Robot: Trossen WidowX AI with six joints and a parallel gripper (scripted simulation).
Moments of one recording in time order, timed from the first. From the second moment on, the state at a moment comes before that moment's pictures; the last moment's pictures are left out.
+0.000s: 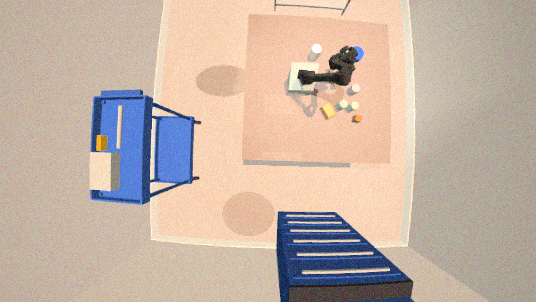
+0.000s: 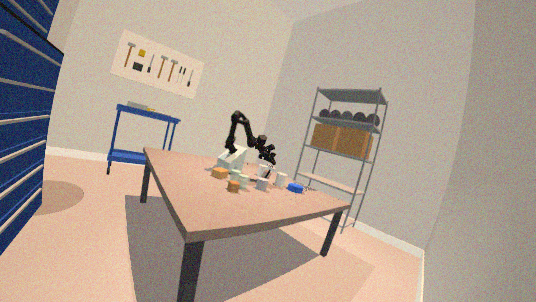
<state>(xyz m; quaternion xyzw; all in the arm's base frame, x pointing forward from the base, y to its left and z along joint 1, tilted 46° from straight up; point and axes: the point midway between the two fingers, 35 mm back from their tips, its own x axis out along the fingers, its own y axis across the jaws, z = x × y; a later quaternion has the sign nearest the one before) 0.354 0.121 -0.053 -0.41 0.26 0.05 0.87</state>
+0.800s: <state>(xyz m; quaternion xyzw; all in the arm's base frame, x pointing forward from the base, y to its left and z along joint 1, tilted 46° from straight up) 0.348 0.131 -0.043 -0.41 0.26 0.06 0.87</state>
